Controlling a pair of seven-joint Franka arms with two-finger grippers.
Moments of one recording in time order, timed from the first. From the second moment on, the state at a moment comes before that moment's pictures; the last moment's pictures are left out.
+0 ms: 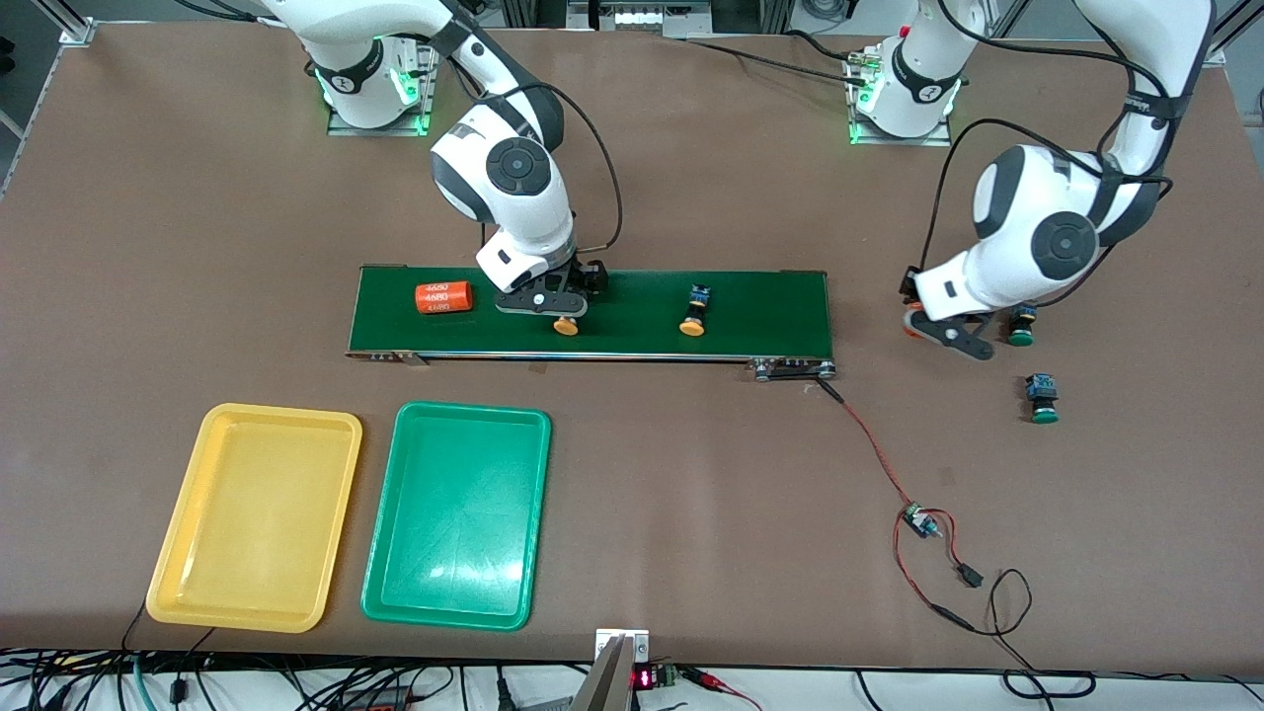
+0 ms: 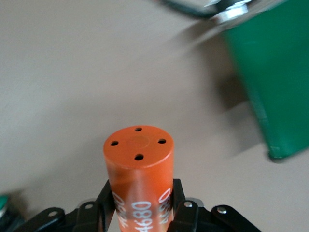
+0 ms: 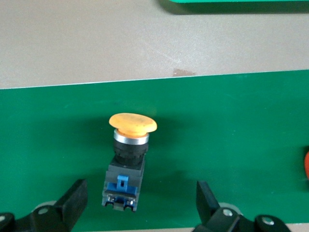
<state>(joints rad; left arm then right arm) 0.20 0.18 -0.37 -2.25 0.03 2.21 0.35 0.29 0.46 0.47 -1.94 -0.28 2.35 0.98</state>
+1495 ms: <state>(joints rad) 0.13 0.29 -0.70 -2.24 0.52 2.34 0.49 0.16 0.37 0.35 -1.69 -0.13 2.01 0.53</state>
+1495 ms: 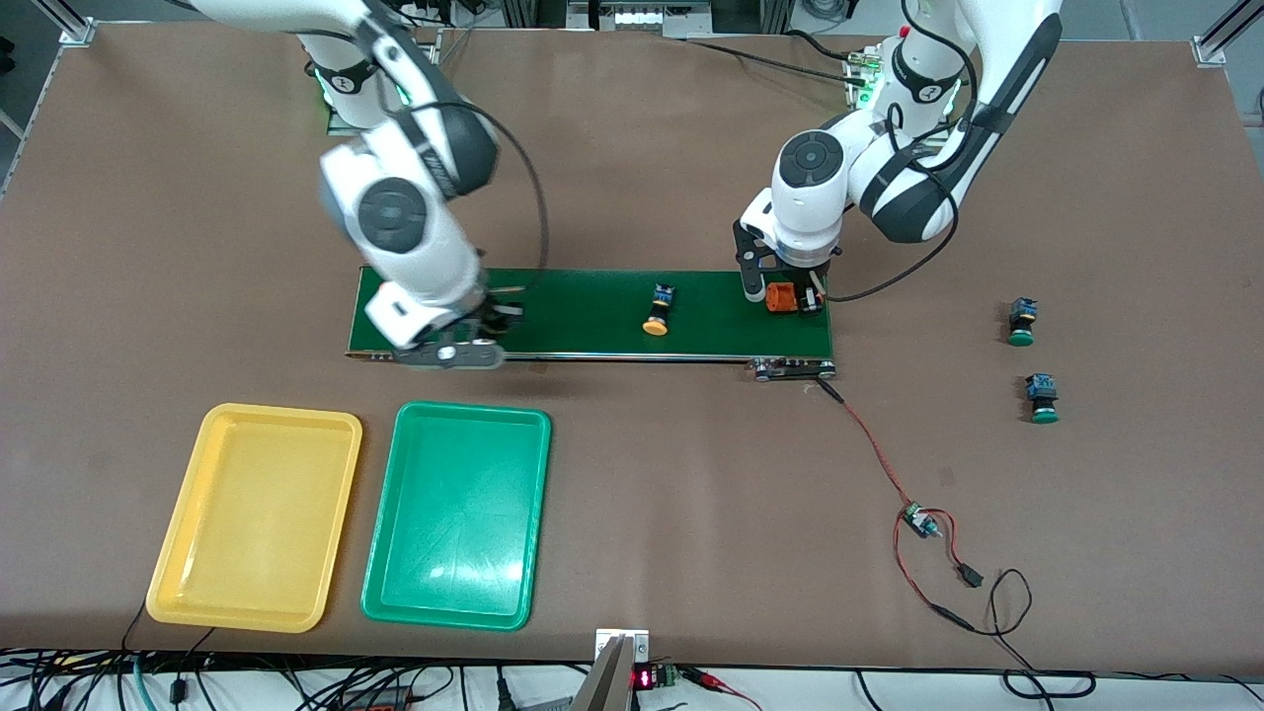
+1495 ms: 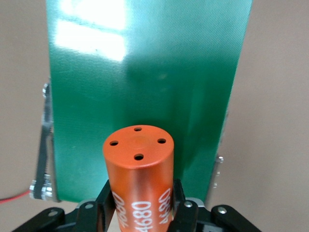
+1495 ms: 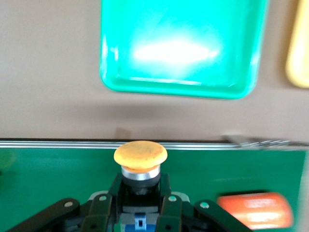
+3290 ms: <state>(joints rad) 0.20 0.19 -0.14 -1.96 0.24 2.10 0.48 -0.23 0.67 0.15 -1.70 -0.49 2.58 -0.11</state>
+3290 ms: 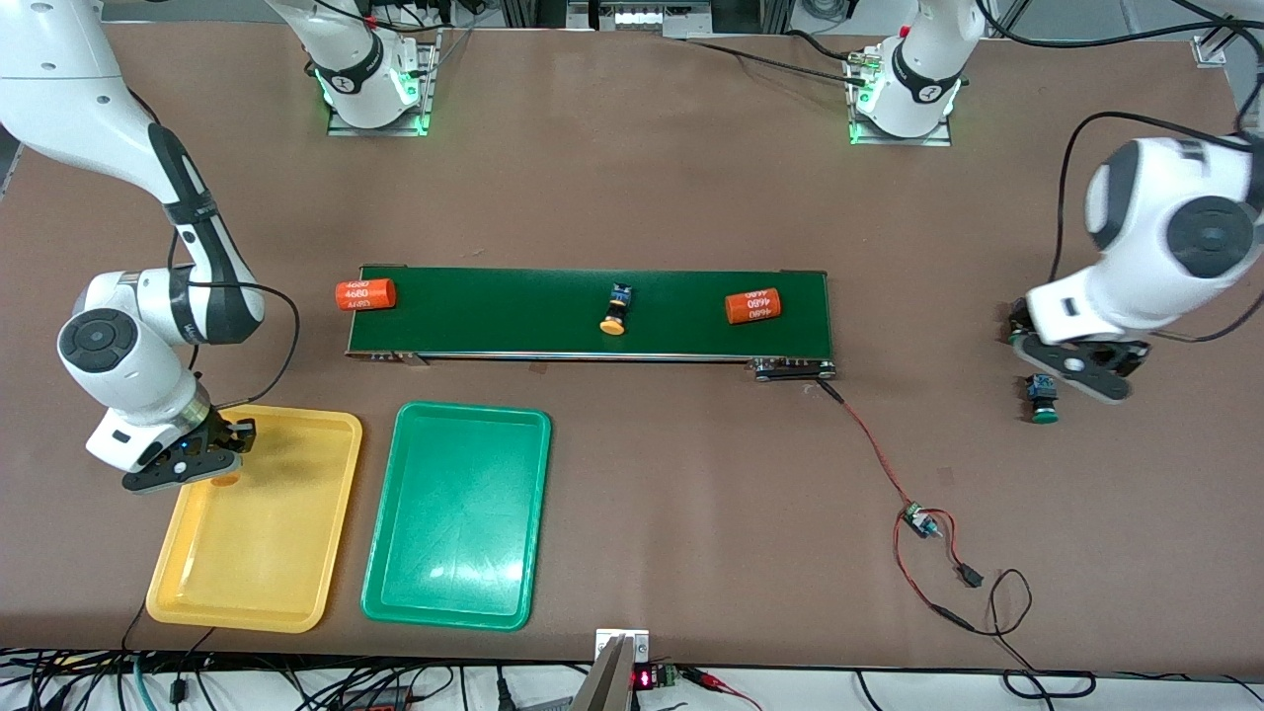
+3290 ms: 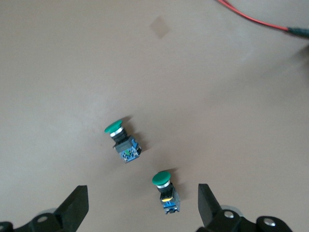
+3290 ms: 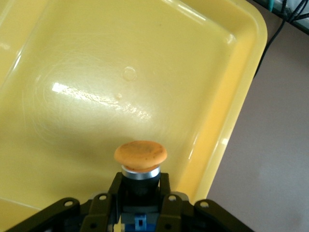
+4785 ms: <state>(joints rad) 0.25 0.58 0.04 -1.87 -0.05 2.34 0.37 -0.02 0.42 0.16 -1.70 -0.16 2.05 0.10</state>
